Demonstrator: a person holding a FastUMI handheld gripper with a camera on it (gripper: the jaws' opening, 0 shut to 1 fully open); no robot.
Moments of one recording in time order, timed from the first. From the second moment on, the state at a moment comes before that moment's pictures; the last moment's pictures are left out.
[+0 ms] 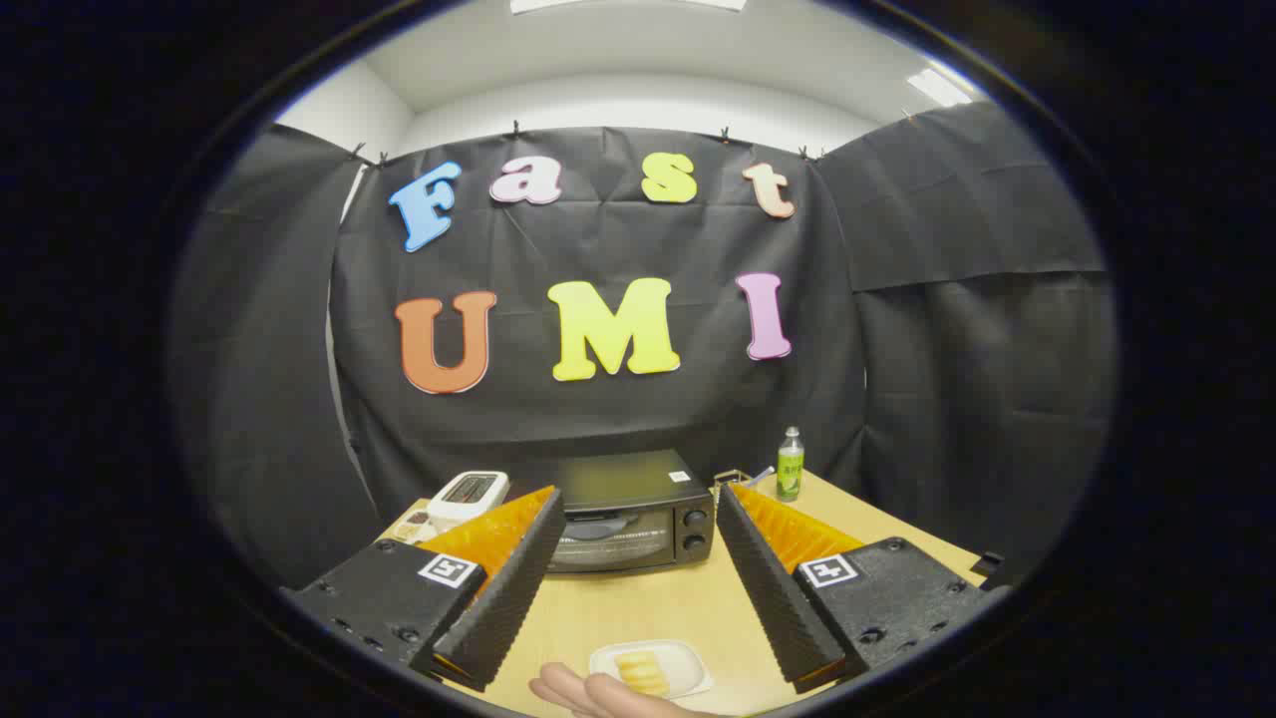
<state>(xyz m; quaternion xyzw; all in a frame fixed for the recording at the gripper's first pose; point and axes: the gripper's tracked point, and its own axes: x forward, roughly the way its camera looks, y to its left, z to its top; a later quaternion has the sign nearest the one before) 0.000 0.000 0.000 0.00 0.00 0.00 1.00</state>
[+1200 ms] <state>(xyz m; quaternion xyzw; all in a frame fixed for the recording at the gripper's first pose) 0.133 0.048 -0.046 -0.03 -0.01 0.03 1.00</state>
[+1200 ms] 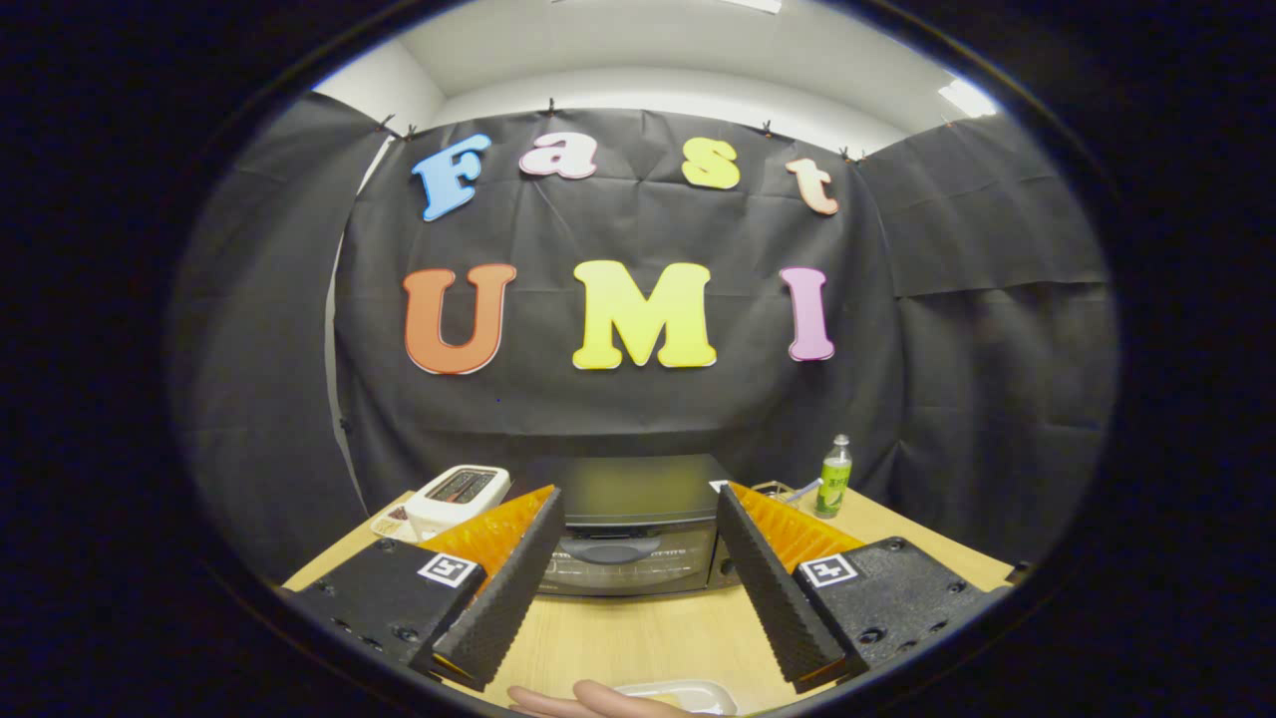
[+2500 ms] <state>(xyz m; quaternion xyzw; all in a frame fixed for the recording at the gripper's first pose) 0.311 0.071 -0.140 -0.03 0.11 0.05 0.99</state>
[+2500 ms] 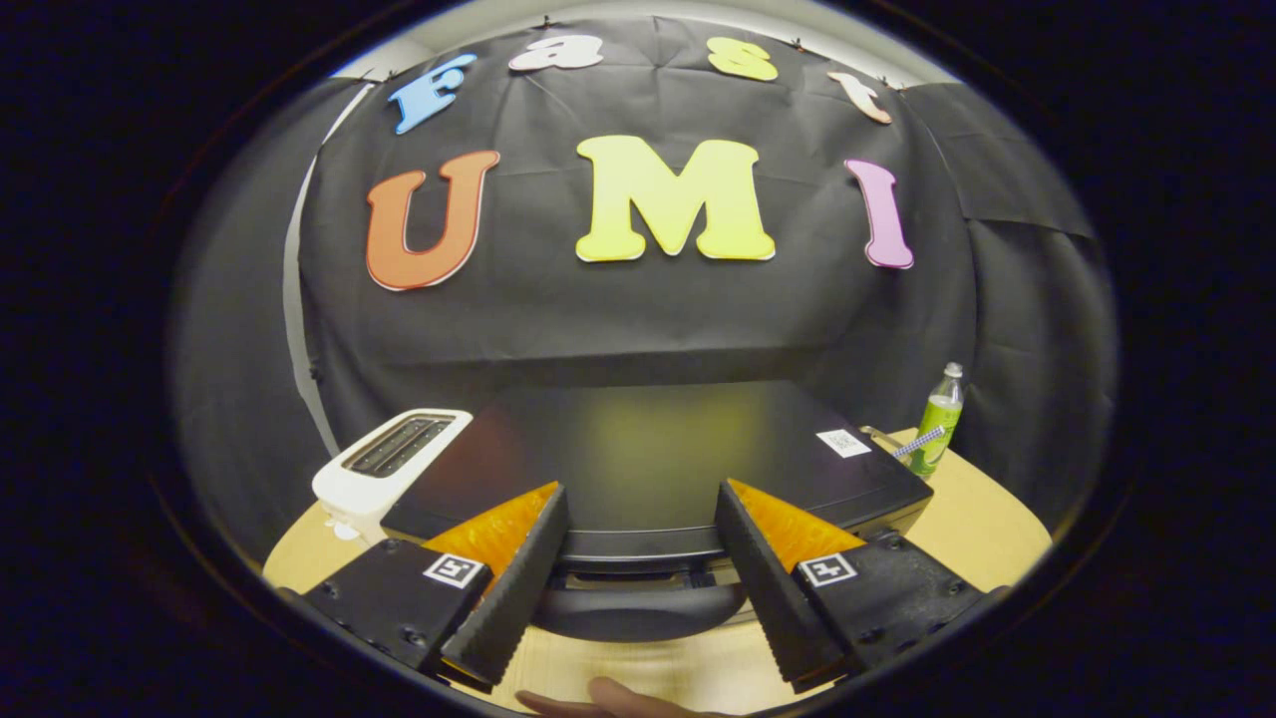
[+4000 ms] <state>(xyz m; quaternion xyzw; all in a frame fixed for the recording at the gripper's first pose) 0.192 0.043 -0.220 -0.07 0.13 0.07 0.99</state>
